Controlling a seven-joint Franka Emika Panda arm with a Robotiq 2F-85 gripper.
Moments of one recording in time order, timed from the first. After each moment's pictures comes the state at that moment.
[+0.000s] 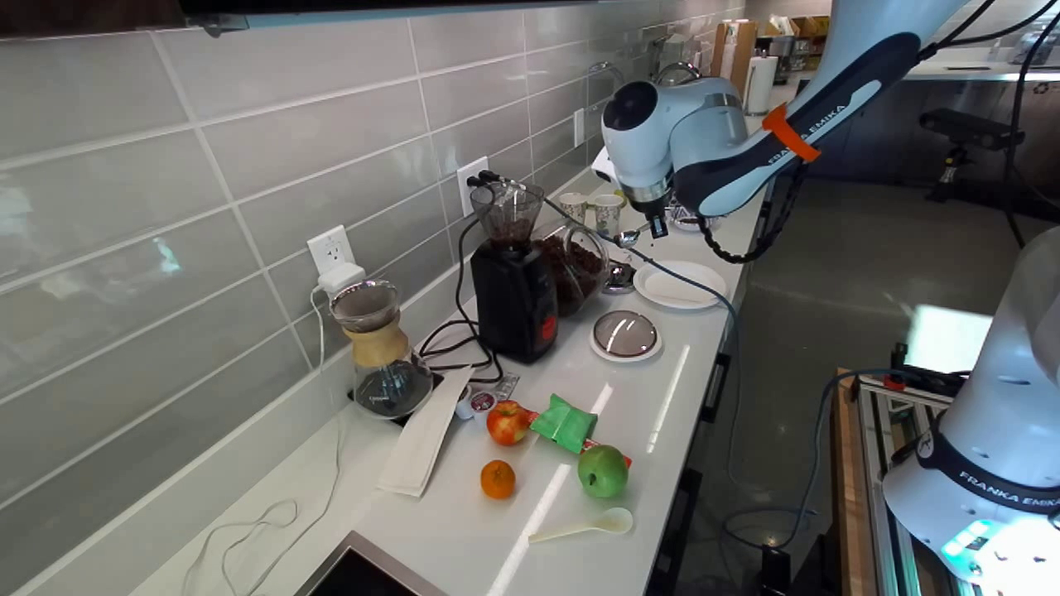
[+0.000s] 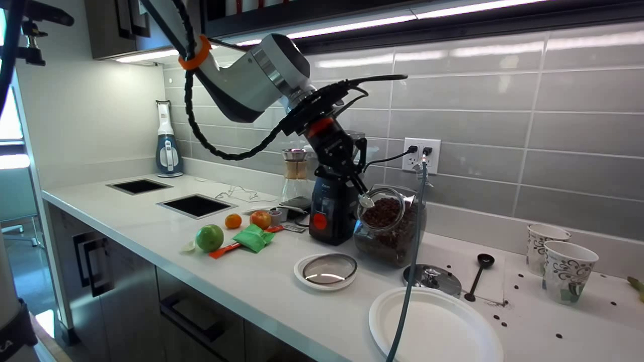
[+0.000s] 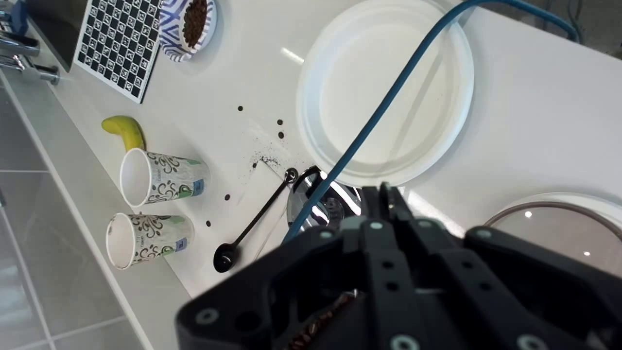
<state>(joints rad) -0.13 -0.06 -0.14 -2.34 -0.99 2.26 -0.08</state>
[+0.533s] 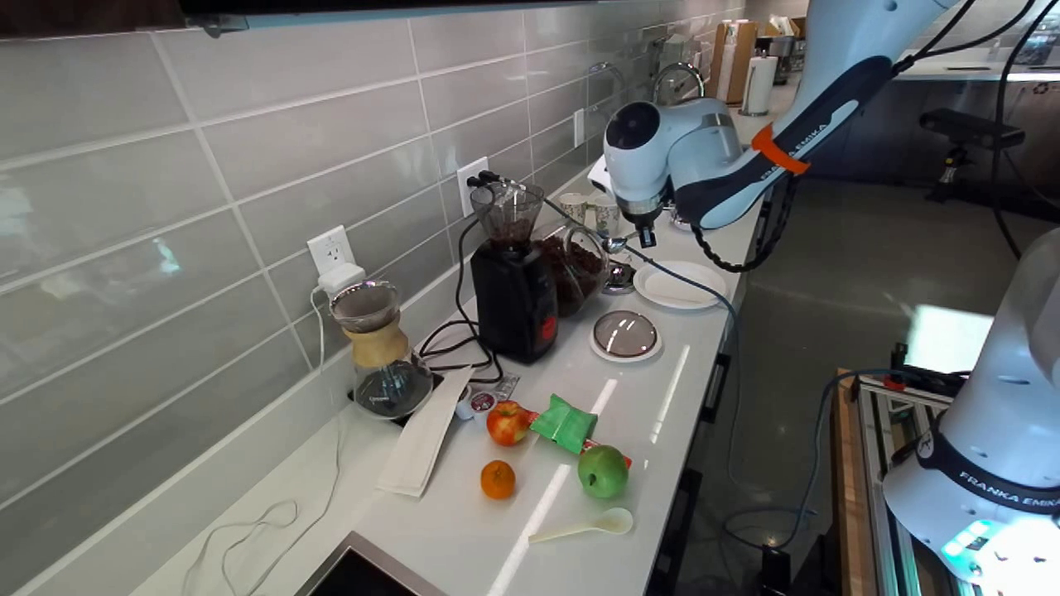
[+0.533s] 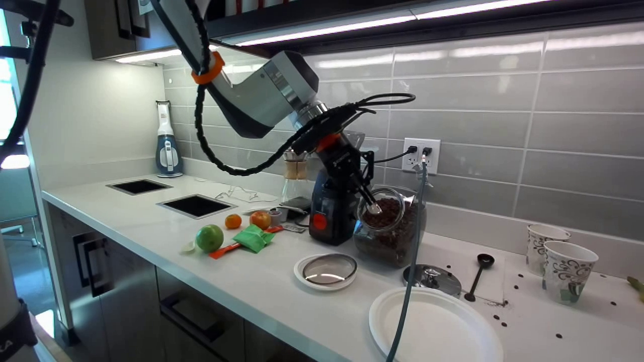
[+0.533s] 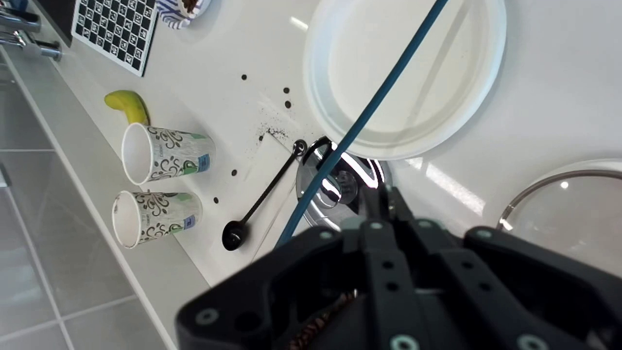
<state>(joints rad) -0.15 0.02 -0.16 -2.32 -1.08 2.40 0.02</state>
